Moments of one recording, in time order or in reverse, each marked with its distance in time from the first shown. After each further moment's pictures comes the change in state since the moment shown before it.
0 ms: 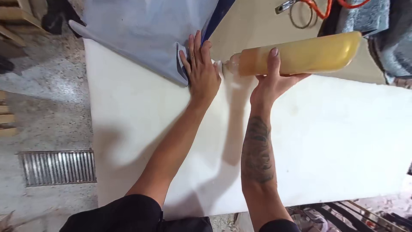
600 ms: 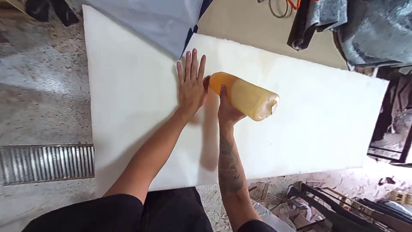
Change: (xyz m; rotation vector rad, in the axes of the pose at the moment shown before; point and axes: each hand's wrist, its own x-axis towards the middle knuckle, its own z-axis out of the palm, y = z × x) left_hand -0.121 -0.011 -0.053 0.214 -0.243 0.210; right_hand -0.178 -0.048 -0.075 -0.359 0.021 -0.475
